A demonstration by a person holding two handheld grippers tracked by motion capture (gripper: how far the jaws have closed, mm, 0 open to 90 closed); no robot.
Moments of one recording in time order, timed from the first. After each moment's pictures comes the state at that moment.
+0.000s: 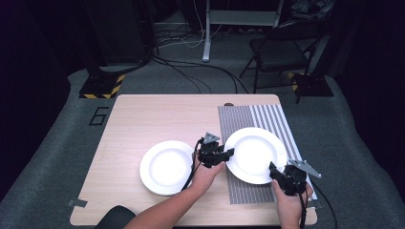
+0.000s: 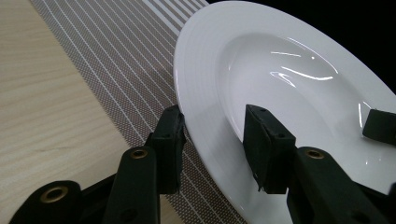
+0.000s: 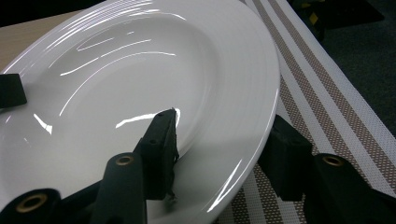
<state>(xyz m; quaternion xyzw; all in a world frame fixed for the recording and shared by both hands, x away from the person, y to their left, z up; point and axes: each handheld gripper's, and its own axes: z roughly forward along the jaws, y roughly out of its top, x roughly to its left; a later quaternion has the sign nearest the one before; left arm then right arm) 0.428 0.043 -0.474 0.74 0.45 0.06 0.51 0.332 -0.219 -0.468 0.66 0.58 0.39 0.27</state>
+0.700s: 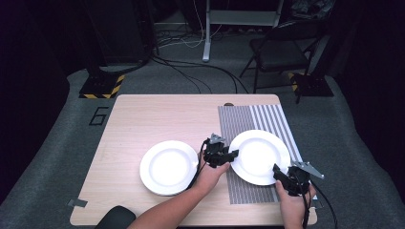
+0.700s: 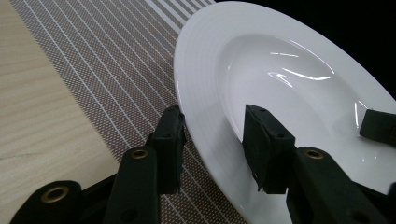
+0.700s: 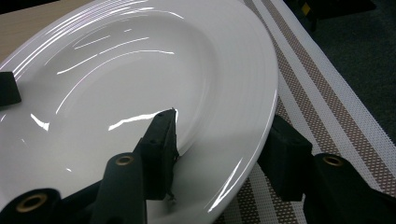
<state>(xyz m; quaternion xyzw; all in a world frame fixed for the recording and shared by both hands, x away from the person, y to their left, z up) 0.438 0.028 -0.488 0.74 0.44 0.05 0.50 0.336 -0.233 -0.482 0.67 0.58 0.38 0.27</state>
